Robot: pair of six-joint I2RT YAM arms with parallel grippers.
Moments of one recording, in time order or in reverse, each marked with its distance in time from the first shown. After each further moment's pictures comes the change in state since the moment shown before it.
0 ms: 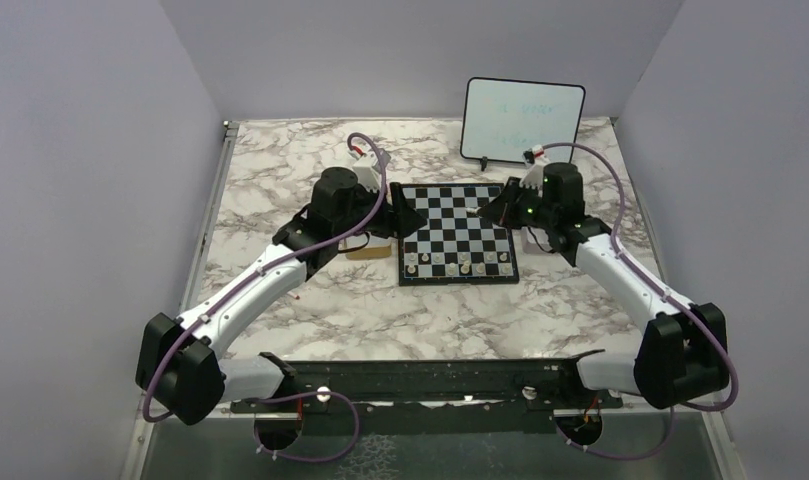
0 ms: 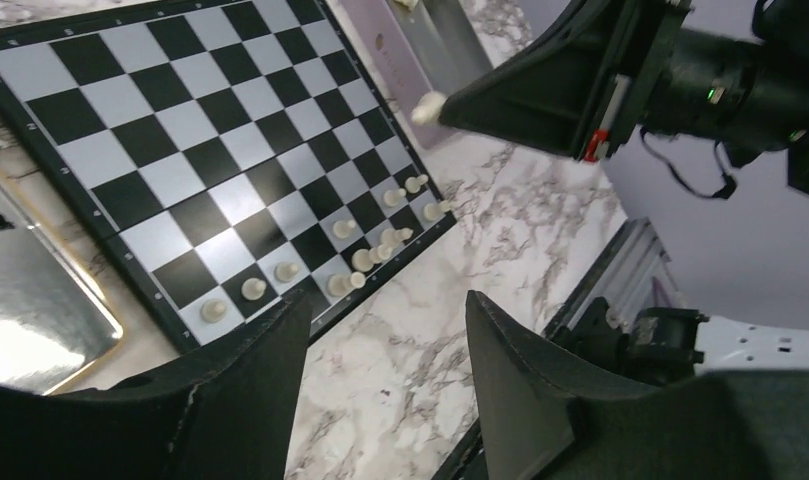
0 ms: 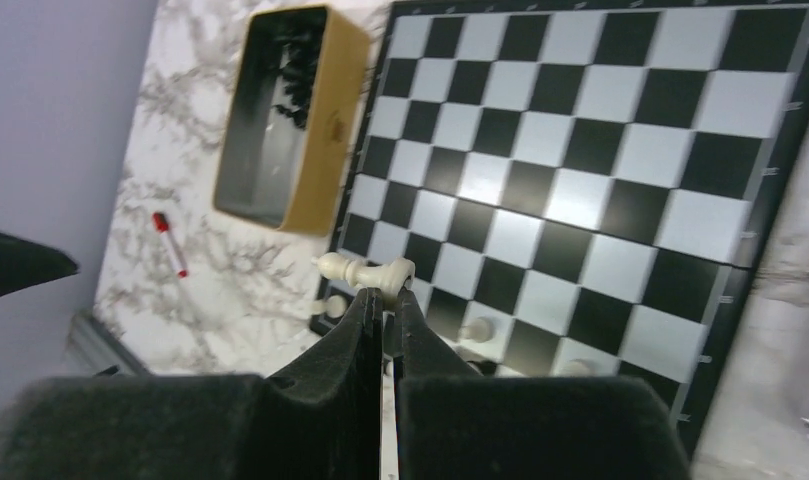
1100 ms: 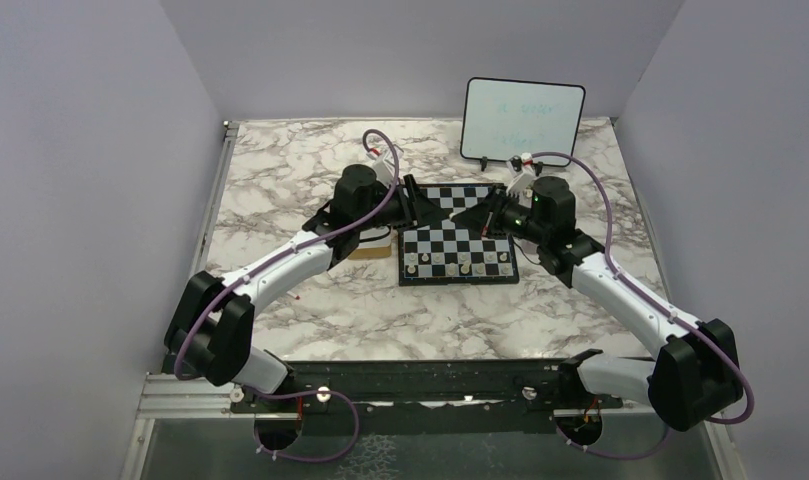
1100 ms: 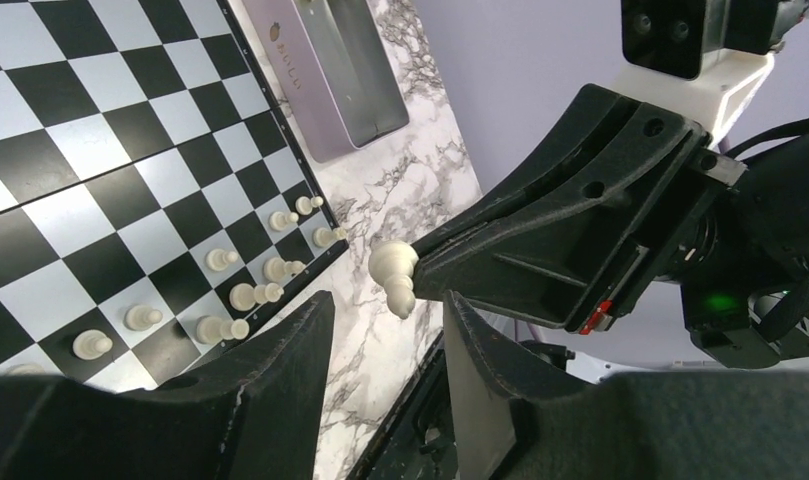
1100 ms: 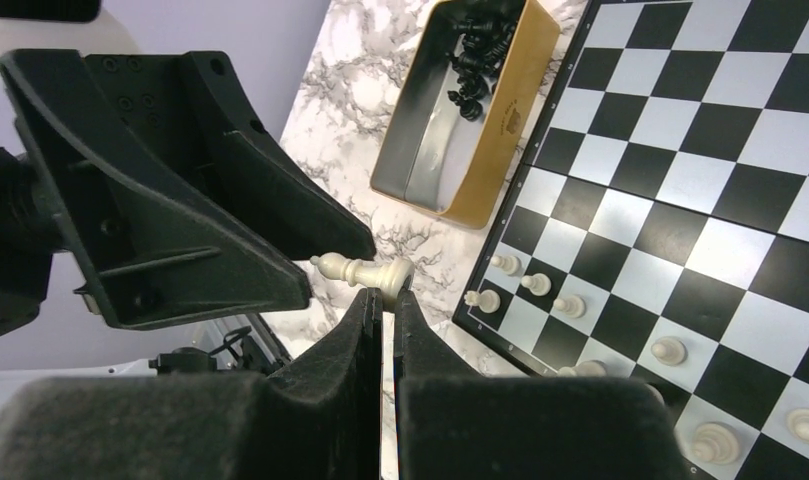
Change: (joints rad) left arm -0.015 0.223 -0.004 0.330 0.147 -0.361; right arm 0.190 -0.101 -0.097 0.204 -0.060 0.229
